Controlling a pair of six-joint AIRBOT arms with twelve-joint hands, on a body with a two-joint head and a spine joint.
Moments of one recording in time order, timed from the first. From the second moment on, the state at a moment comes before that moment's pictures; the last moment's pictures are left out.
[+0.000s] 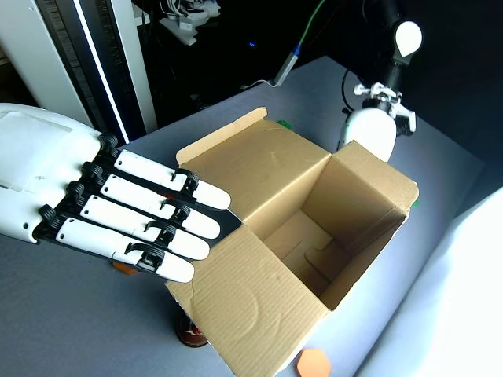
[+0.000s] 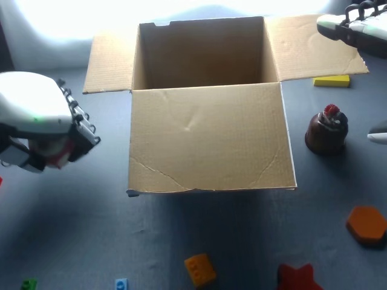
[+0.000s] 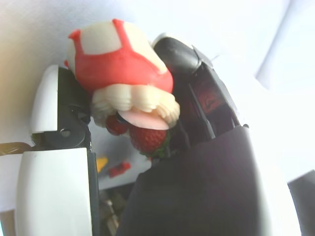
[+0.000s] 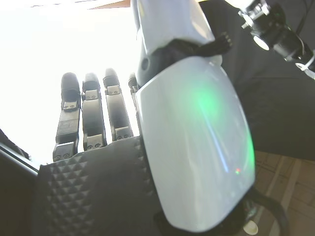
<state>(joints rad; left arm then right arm) 0.41 -1.06 1.65 1.61 -0.76 -0.21 -0.23 -0.58 0.72 0.19 0.43 -1.08</state>
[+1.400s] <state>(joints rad) -0.18 -1.04 1.74 2.18 -1.04 -0.55 -0.23 -0.58 0.72 0.22 0.46 -1.09</state>
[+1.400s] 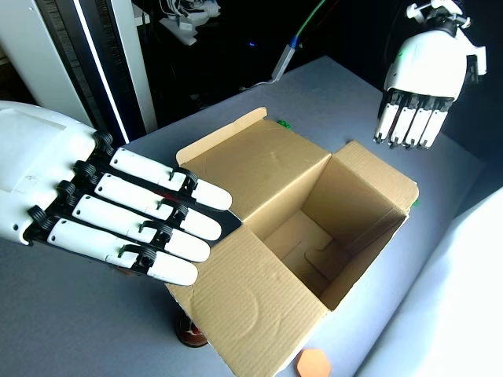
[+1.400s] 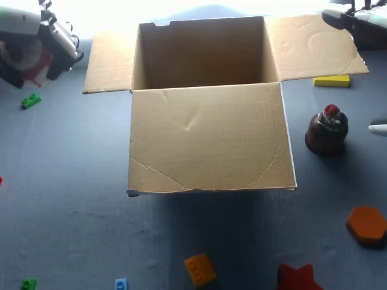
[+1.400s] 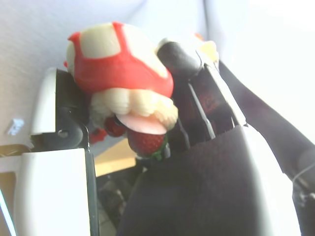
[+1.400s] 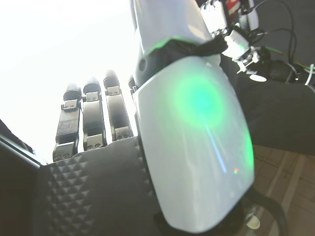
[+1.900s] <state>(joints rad) -0.26 -1.18 1.76 2.25 -1.09 -0.58 -0.23 -0.58 0.75 0.25 0.49 -1.10</state>
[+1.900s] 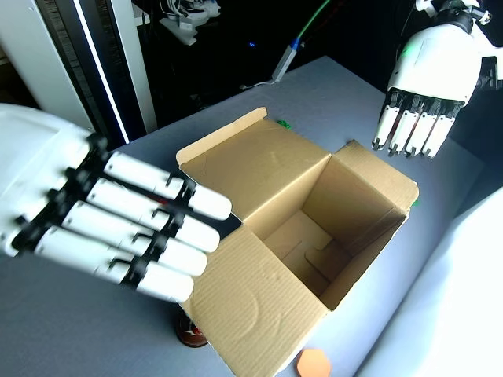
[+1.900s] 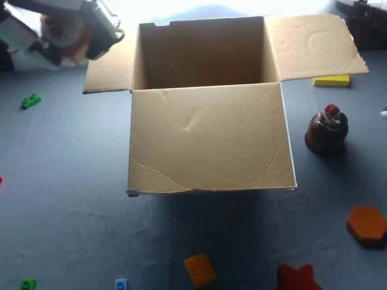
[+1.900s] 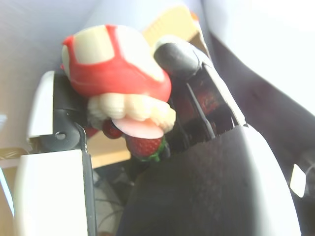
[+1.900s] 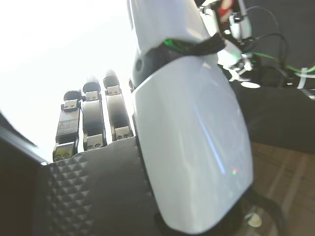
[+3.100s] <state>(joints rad) -0.20 -1.47 1.84 2.30 -1.08 -0.56 -0.26 -0.57 0.95 0.48 0.46 -1.45</state>
